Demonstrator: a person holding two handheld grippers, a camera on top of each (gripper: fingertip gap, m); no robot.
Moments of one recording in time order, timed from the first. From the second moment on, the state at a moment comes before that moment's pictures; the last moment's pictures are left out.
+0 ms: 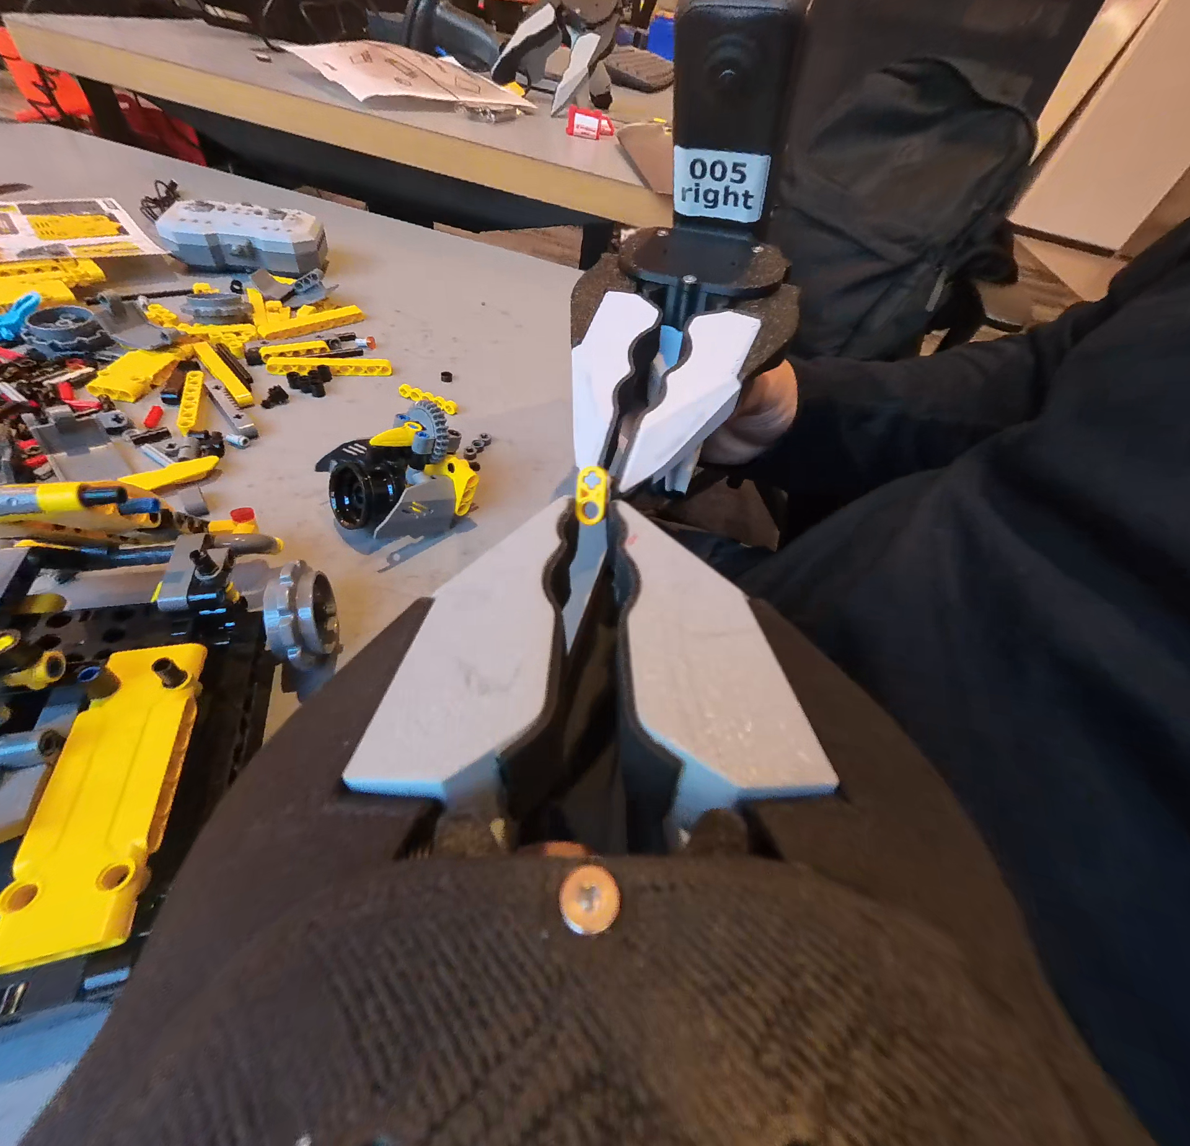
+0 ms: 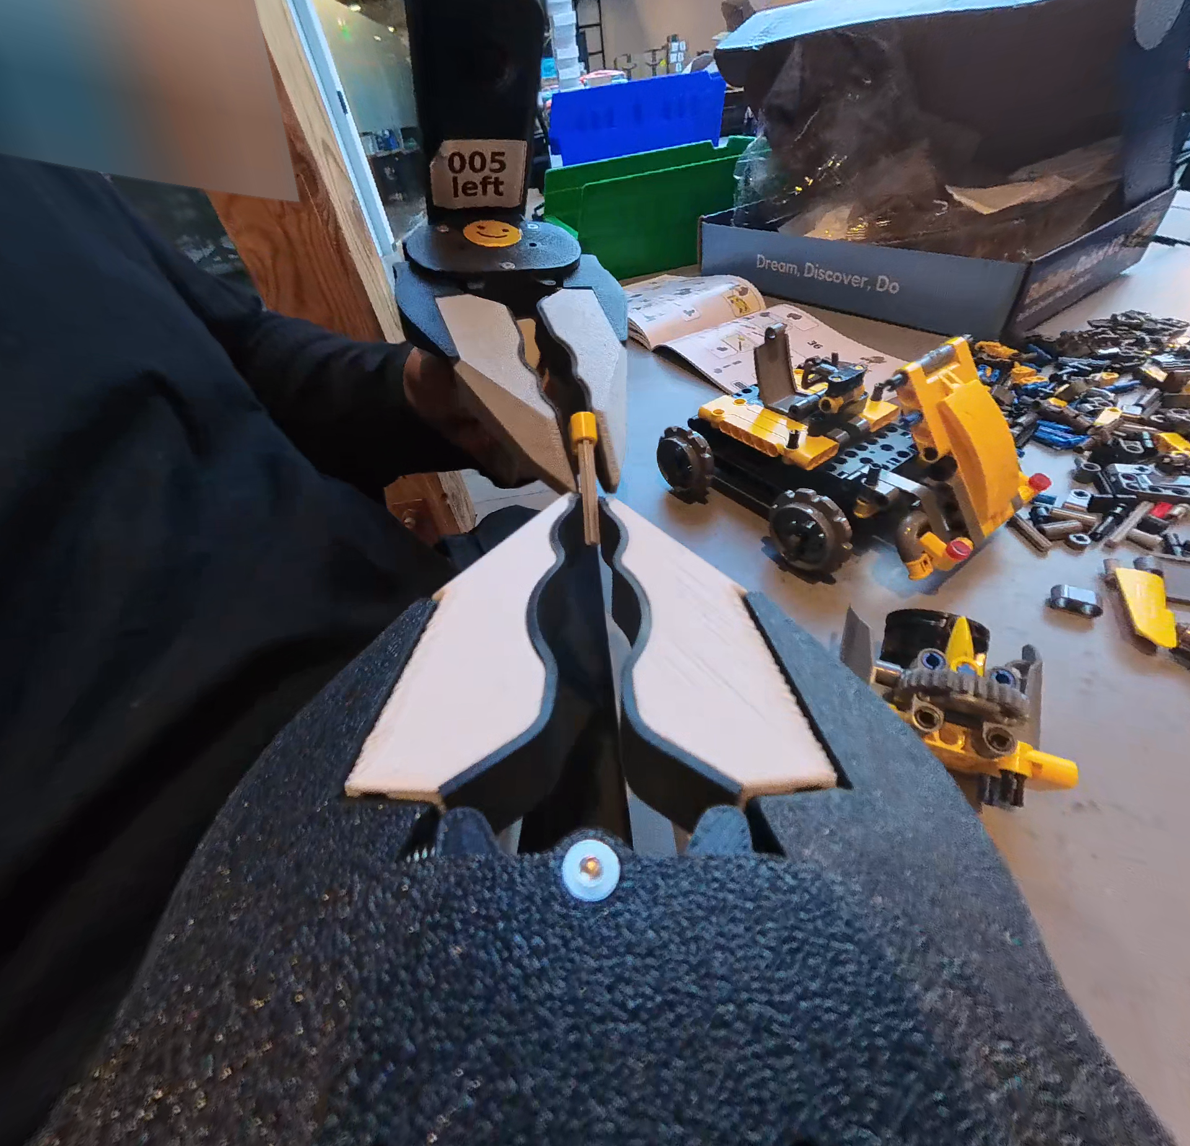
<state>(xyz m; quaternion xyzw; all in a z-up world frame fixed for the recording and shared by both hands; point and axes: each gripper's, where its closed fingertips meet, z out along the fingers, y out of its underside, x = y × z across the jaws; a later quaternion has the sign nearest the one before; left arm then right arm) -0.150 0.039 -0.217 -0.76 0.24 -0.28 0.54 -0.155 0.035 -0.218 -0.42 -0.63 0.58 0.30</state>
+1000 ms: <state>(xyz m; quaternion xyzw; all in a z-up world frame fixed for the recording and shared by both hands) -0.145 0.045 -0.244 -0.75 0.28 -0.21 0.55 -0.156 0.048 -0.215 -0.47 -0.62 0.58 0.24</state>
